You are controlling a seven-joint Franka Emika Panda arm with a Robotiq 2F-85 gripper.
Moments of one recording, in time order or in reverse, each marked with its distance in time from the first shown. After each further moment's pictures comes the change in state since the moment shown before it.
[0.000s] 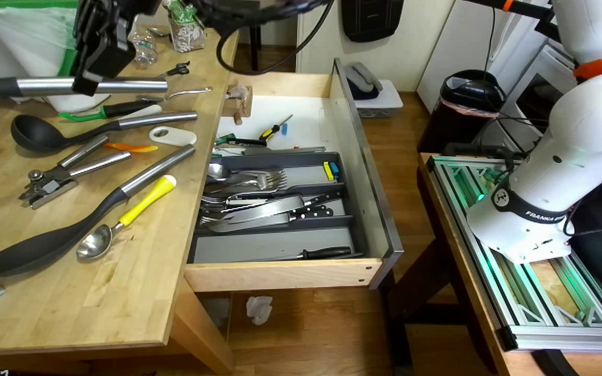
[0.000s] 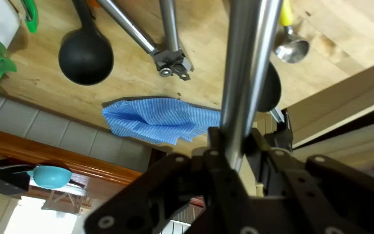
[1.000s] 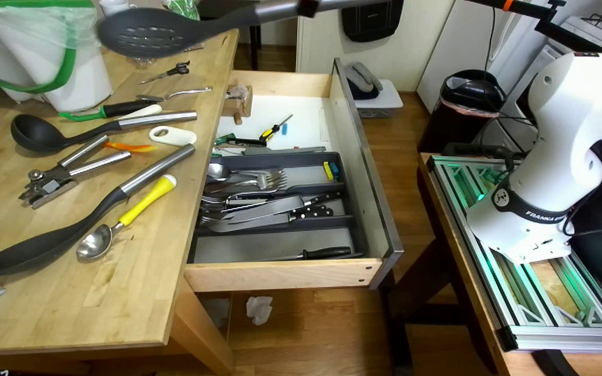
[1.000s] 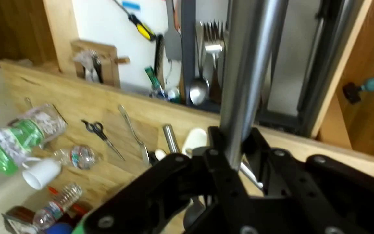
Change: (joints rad) arm -0.945 0.292 1.050 -0.375 0.114 -0.799 0.549
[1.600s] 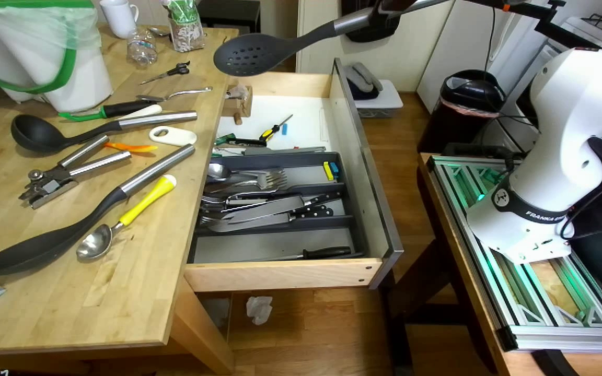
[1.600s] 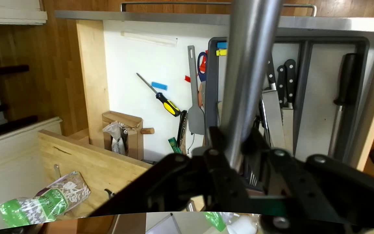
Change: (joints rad) arm -0.272 -0.060 0.206 -0.123 0.075 -0.169 -0.052
